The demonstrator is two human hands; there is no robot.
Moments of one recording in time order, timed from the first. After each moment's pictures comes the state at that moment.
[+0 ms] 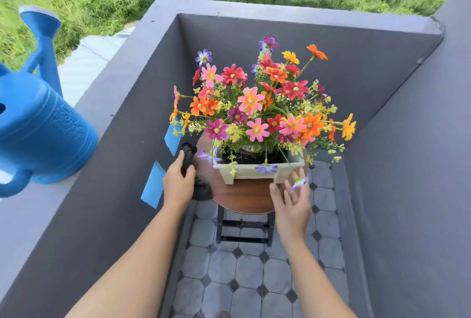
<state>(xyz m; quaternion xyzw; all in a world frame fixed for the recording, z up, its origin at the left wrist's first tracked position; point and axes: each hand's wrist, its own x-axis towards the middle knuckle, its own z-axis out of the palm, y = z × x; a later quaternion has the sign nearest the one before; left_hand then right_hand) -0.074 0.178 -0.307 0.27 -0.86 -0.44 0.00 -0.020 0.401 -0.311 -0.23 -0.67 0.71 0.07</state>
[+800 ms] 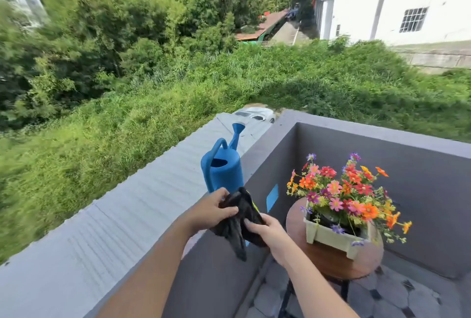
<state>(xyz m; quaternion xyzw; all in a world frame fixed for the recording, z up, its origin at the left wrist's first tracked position) 0.112 0.111 -0.019 0.20 -0.85 -0.47 -0.09 0.035 0.266 -0.119 0.13 -0.61 0.68 -0.38</state>
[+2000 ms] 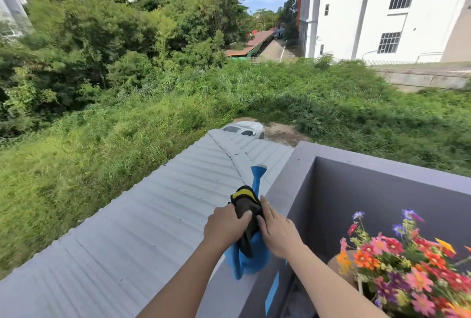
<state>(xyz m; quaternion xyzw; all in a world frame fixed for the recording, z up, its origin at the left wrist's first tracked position) -0.029 -0.040 -0.022 0.29 -0.93 -0.23 0.01 -0.108 0.080 -0.095 0.31 -0.92 0.22 -0.07</state>
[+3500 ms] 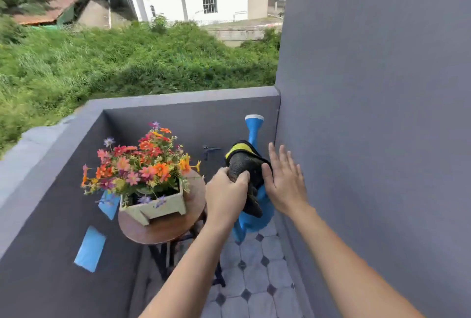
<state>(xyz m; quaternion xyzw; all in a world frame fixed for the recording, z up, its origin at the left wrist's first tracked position) 0.051 0.490 -0.062 0.04 -0.85 -0.53 0.04 0.046 0.627 -0.109 -0.08 -0.95 0.26 0.12</state>
